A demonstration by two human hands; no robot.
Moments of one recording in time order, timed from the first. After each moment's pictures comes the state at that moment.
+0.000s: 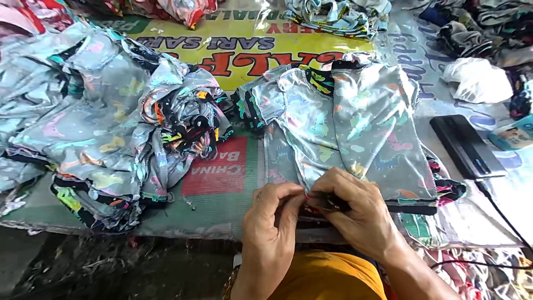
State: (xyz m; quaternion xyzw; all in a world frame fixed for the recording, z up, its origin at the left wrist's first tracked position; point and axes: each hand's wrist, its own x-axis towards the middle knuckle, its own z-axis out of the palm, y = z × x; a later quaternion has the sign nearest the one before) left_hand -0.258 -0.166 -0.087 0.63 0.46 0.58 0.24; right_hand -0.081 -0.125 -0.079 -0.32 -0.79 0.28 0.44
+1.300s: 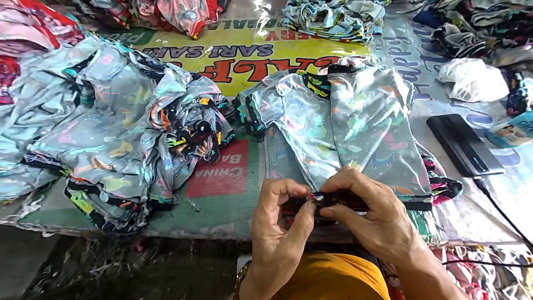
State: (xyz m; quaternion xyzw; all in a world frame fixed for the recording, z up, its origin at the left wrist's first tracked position) left_hand -0.244 -0.164 -0.081 0.56 0.35 0.65 0.37; right_hand -0.065 -0.131 -0.067 -0.32 -0.77 0.32 0.45
